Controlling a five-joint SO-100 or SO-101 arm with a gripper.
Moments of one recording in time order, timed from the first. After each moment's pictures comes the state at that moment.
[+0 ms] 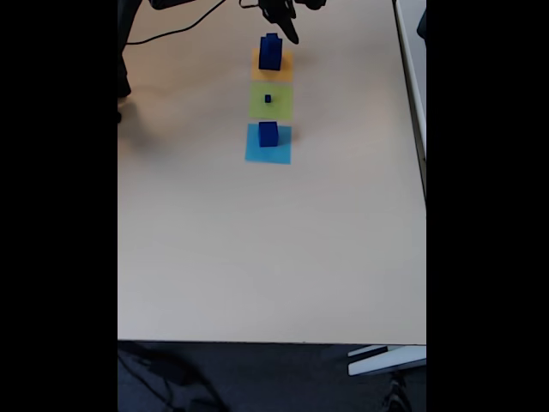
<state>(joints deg) -19.7 60.5 52.8 60.4 108.9</state>
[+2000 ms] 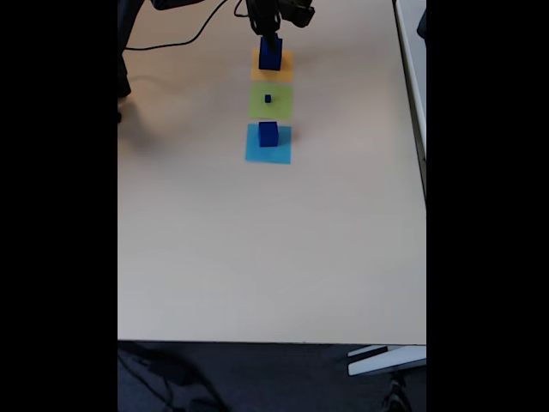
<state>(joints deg) -20.5 58.6 56.1 69.4 104.6</state>
